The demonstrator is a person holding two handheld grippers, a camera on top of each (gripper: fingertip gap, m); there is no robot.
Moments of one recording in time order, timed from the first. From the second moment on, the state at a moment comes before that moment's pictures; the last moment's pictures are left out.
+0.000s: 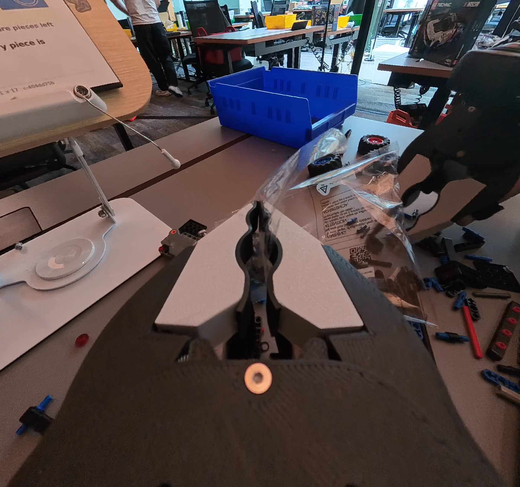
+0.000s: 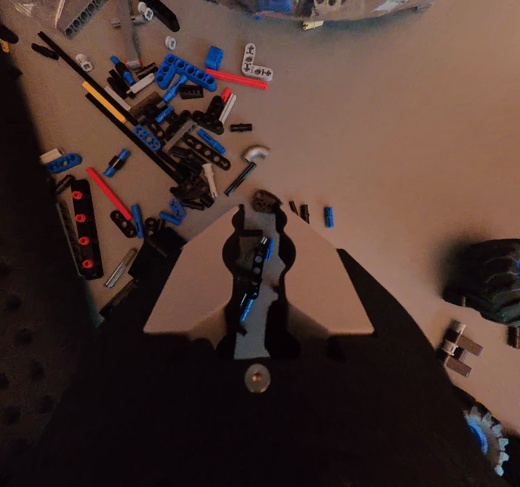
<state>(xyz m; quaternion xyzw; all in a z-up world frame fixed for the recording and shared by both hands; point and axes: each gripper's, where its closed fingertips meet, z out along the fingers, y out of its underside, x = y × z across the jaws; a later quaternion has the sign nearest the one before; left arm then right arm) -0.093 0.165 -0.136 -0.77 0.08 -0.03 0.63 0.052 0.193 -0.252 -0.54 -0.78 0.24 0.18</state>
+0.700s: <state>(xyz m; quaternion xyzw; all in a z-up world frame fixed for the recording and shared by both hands) -0.092 0.164 -0.134 -0.77 0.08 -0.03 0.63 0.061 0.180 -0.228 -0.53 -0.78 0.29 0.18</state>
